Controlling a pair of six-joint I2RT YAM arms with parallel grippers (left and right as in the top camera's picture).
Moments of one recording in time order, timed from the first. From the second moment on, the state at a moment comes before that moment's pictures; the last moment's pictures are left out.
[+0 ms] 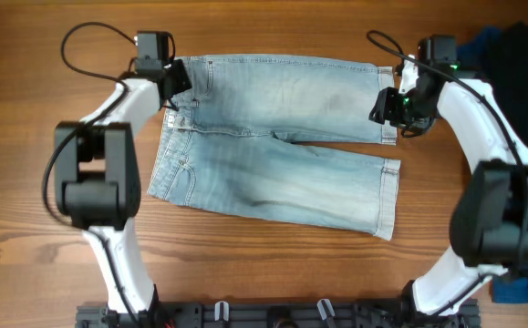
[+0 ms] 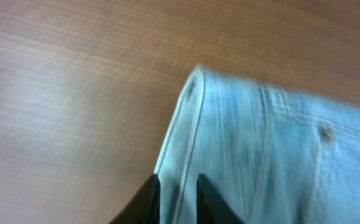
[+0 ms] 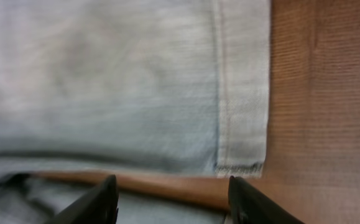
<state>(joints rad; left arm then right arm) -0.06 2.14 1.47 -0.30 -0.04 -0.36 -0.05 1.87 1.41 -0.89 -0.22 0.13</state>
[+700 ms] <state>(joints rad) -0.07 1.86 1.10 -0.95 0.17 -0.47 0.08 1.78 0.94 -0.55 -0.32 0.29</state>
